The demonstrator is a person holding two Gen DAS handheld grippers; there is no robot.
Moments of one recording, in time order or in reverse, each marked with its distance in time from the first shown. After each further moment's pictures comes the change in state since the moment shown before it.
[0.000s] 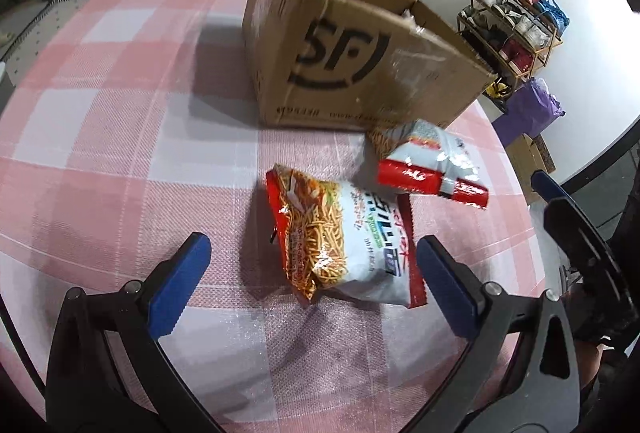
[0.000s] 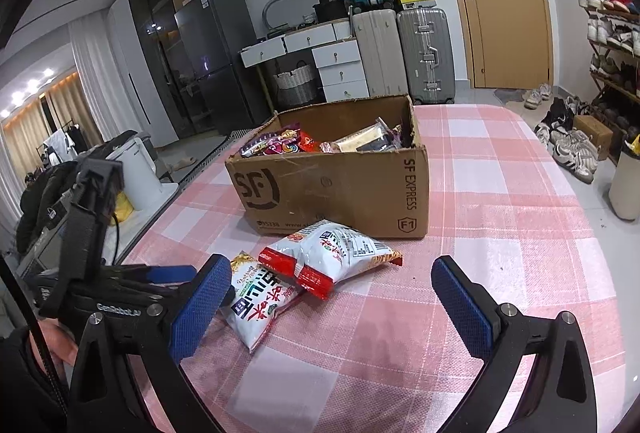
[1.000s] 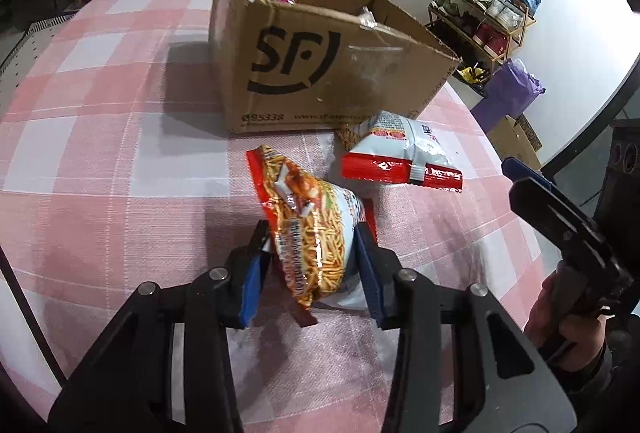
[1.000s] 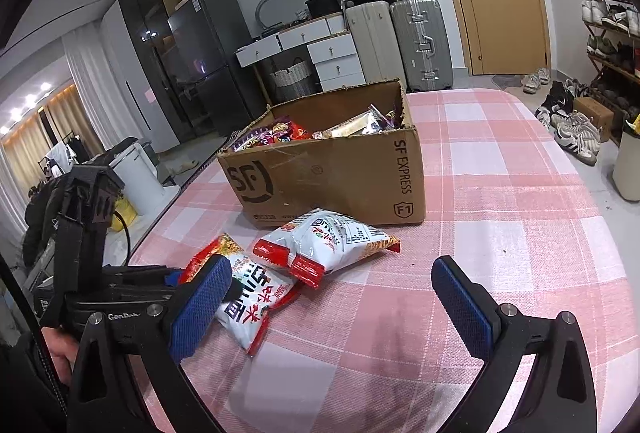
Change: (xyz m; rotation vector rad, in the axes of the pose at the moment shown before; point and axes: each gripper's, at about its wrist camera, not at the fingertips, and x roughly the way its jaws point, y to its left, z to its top) left arm -0.002 -0.018 -0.002 0.114 -0.038 -0.044; right arm 0.004 -0.011 -0.008 0.048 0.018 0.014
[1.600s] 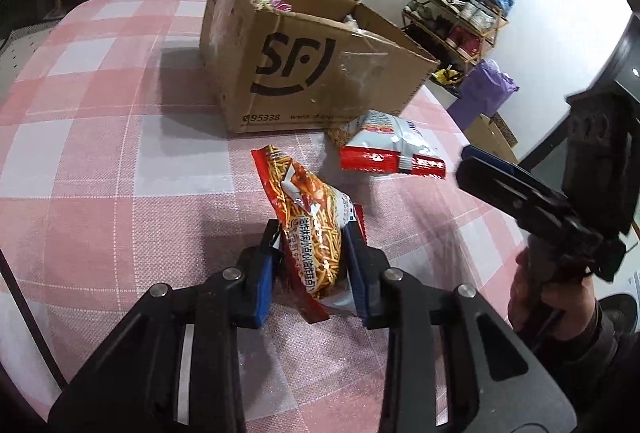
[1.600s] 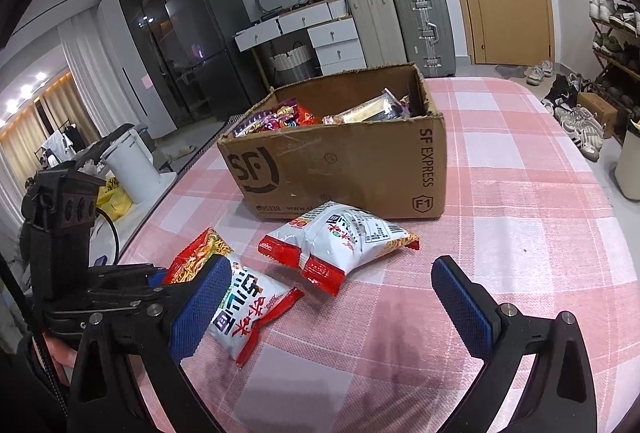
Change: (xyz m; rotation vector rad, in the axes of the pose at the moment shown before) left arm -0.024 0.021 -0.015 0.055 -0.023 -0.111; right arm 0.024 0.014 0.005 -0.012 0.065 -0.006
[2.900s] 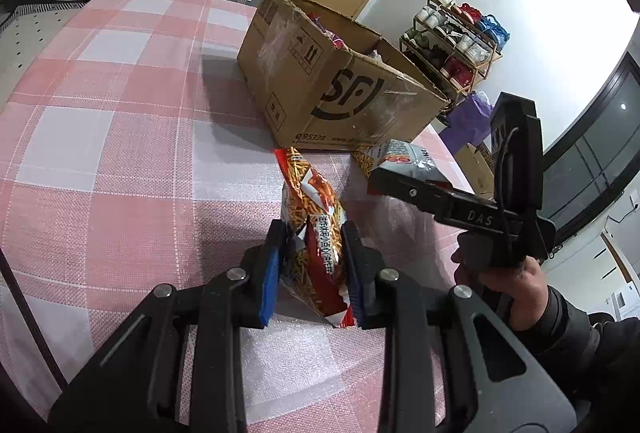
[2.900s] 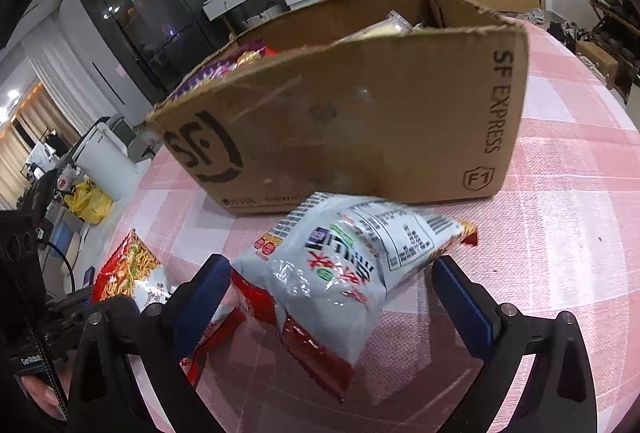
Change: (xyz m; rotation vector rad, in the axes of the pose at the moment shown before) left arm -0.038 0.053 -0.003 -0.104 -0.070 -0.063; right arm 0.102 0.001 0.015 0.105 0.171 -0.029
